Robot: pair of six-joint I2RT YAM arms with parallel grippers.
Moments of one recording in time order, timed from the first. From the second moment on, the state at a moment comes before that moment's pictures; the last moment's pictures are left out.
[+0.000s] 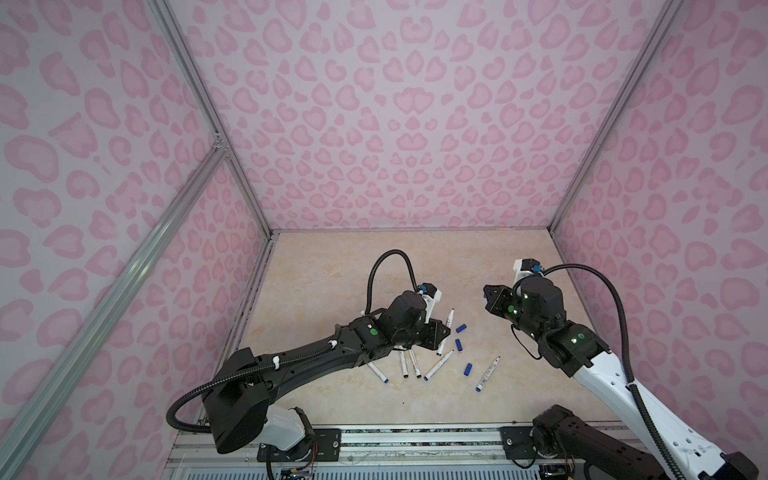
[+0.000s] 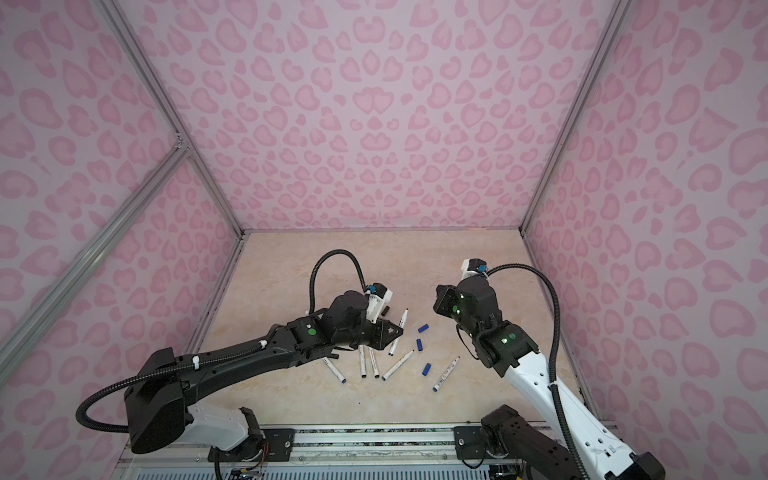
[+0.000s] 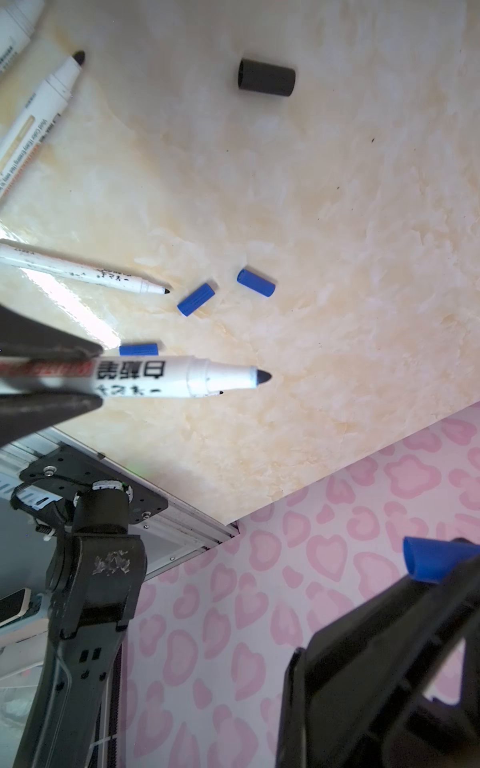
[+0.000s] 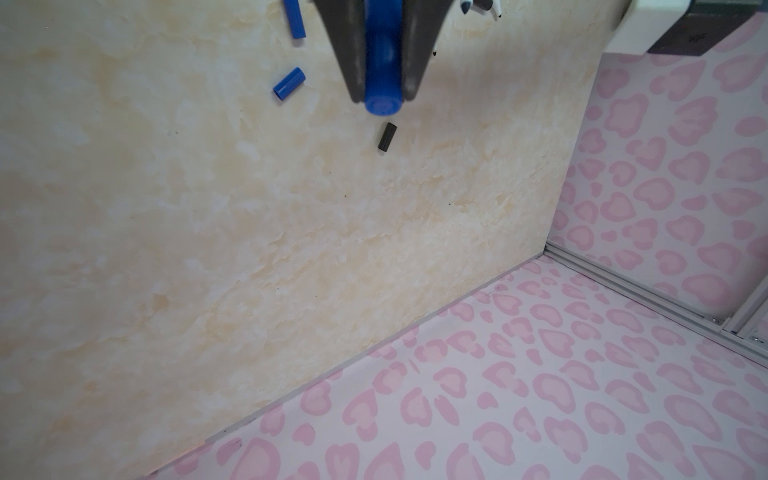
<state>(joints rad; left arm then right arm) -0.97 1.44 0.98 -0.14 0.21 -0.65 0.47 0.91 0.85 -0.41 0.12 0.73</state>
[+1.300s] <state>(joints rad) -0.97 1.32 0.88 0.09 0.34 -0.66 0.60 0.82 0.65 0.07 -0.05 1.02</state>
